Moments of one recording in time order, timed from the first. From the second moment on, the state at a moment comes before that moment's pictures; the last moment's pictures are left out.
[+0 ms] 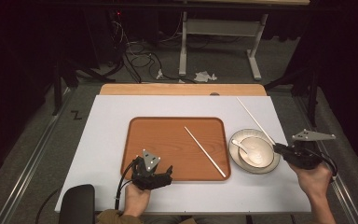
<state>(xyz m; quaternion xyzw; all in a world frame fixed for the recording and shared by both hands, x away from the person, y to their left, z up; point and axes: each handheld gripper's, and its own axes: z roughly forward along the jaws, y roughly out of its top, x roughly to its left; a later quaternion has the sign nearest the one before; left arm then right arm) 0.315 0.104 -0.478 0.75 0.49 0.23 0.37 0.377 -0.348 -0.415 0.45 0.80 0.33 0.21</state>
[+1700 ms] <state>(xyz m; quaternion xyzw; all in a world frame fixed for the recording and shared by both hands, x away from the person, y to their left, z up) 0.329 0.091 -0.472 0.75 0.48 0.24 0.39 0.342 -0.198 -0.458 0.39 0.88 0.25 0.13</state>
